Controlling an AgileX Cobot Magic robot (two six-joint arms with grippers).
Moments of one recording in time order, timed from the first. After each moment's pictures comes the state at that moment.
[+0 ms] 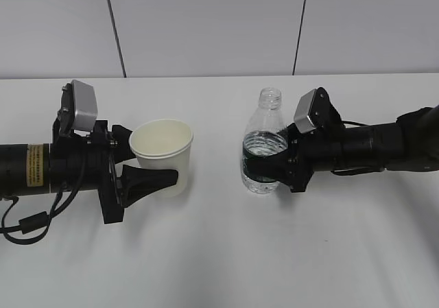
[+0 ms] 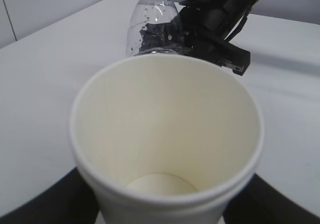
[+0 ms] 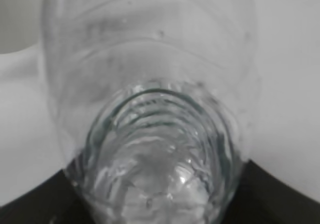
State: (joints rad) left arm -0.16 1.92 -0.71 1.22 -1.12 -0.42; right arm 0.05 2.17 -1.06 1.79 1.02 -2.58
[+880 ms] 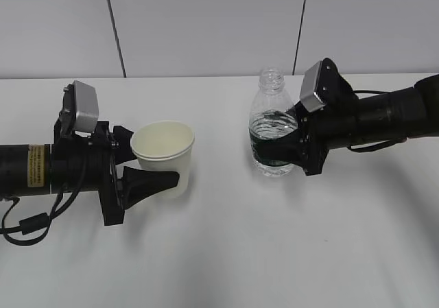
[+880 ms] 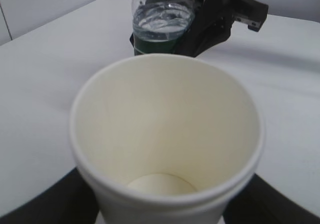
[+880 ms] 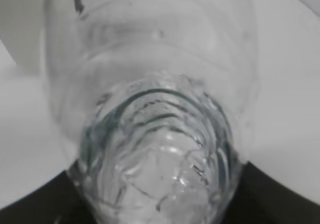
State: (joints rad) left arm -0.17 1.92 -0.71 1.23 -1.11 -0.42; right arm 0.05 1.97 -1.06 1.58 0.92 -2.43
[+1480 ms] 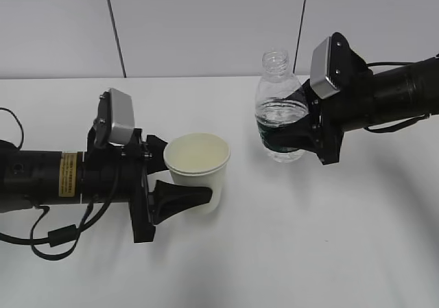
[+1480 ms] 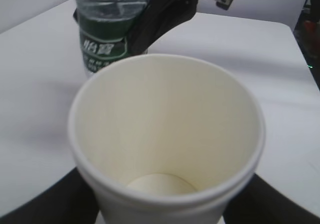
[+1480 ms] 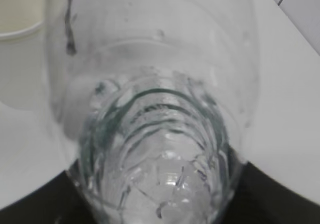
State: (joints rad) left arm -0.33 1.92 -0.73 1.18 -1.09 -0.42; right arm 0.05 1.84 -1.06 1.43 0.89 -2.38
